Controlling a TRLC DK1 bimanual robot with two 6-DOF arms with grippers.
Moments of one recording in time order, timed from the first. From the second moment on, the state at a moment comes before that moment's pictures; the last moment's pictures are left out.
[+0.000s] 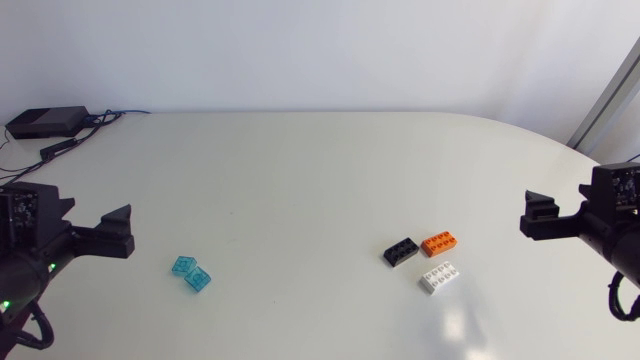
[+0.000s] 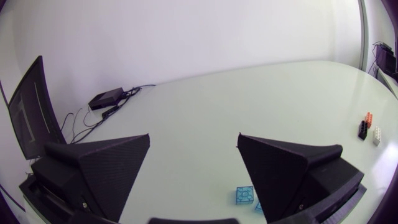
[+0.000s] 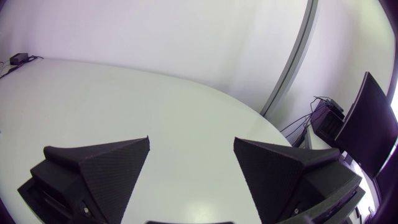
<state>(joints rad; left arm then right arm) -0.07 0.55 0.35 -0.15 -0.22 0.18 -0.18 0.71 0.42 0.01 0.03 -0.28</state>
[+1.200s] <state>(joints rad) -0.02 0.09 0.08 -0.05 -0.07 0.09 -0.05 0.13 0.10 0.00 0.01 -0.11</state>
